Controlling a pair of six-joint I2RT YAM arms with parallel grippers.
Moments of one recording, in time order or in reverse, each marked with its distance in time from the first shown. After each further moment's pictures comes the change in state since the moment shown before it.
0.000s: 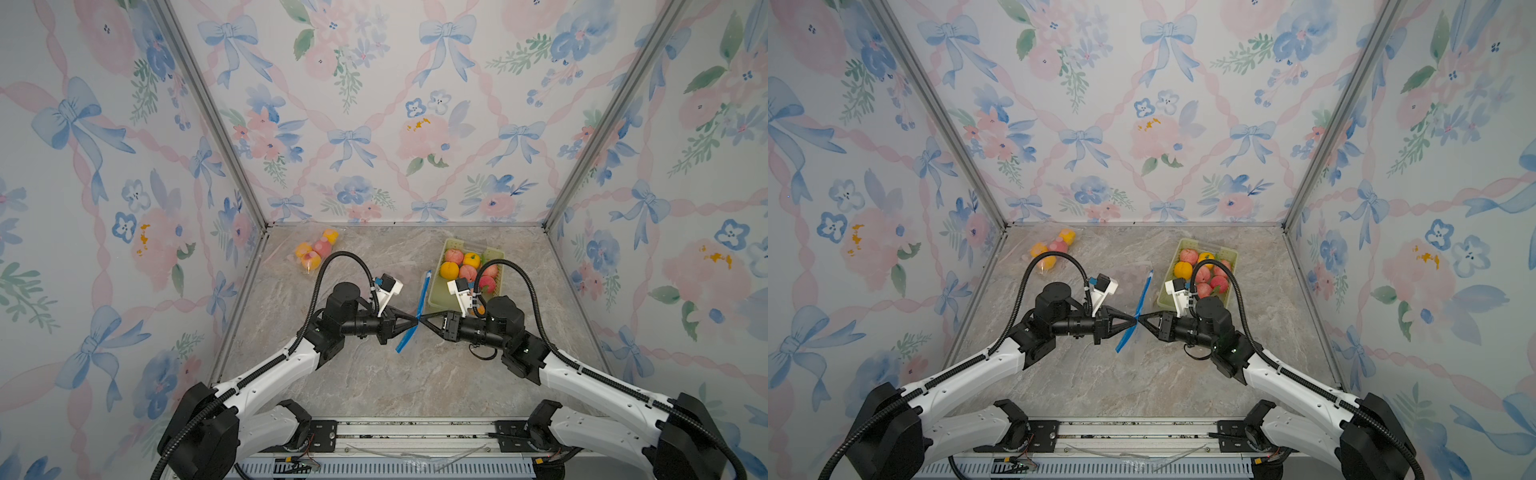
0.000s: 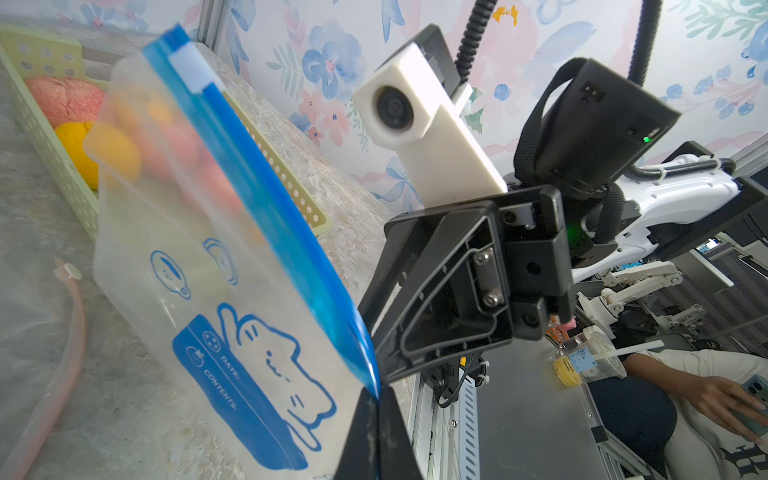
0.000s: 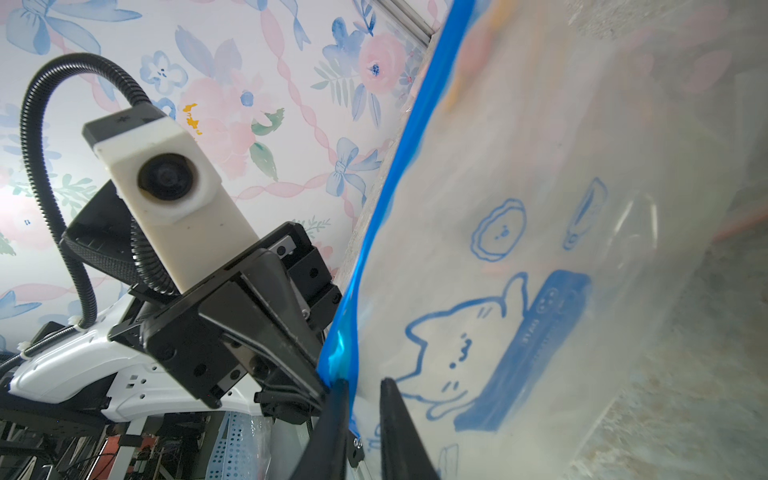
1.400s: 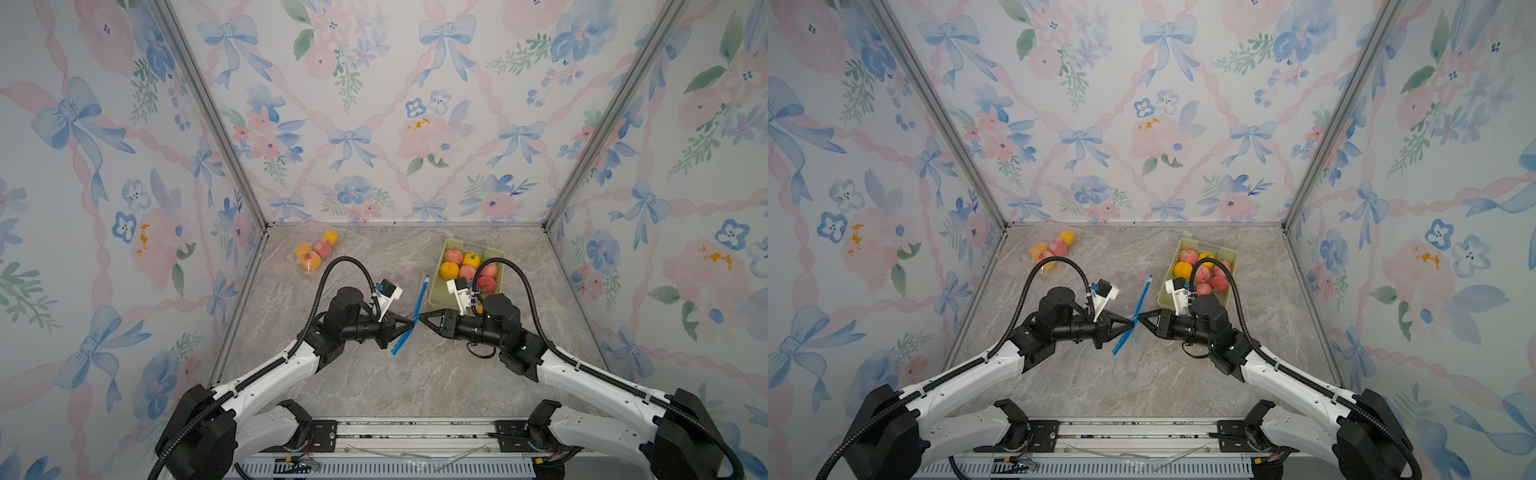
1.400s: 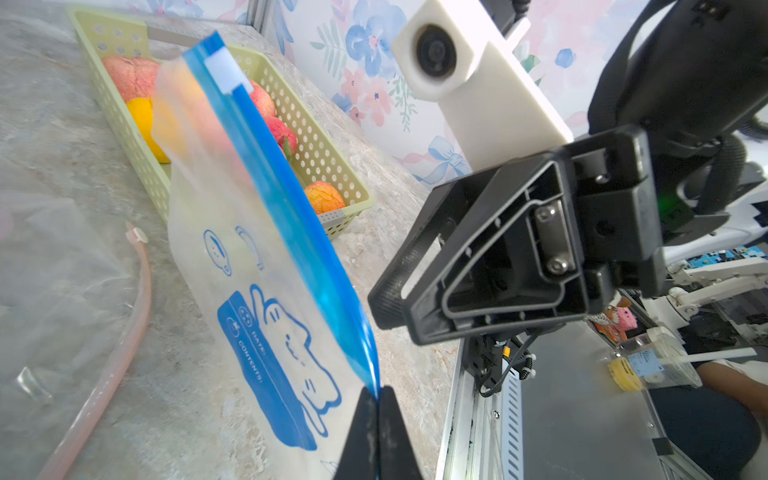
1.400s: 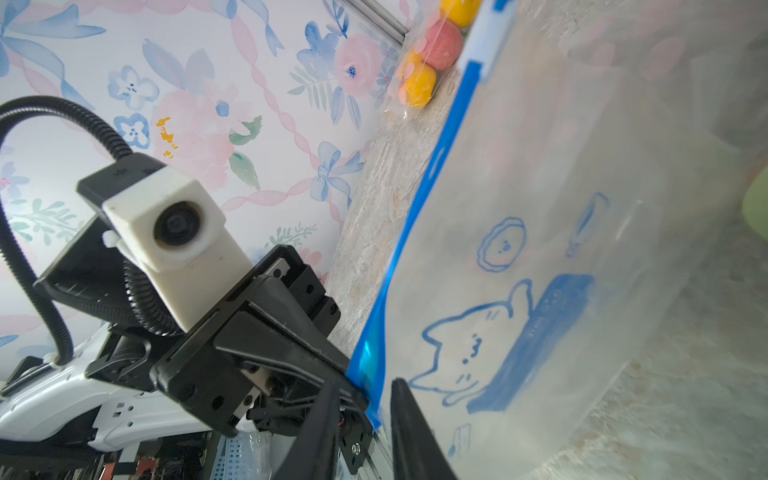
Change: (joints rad) left arm -0.021 -0.014 -0.015 -0.092 -0.111 0.082; right arm 0.003 0.021 0.026 -0.043 0.027 0.025
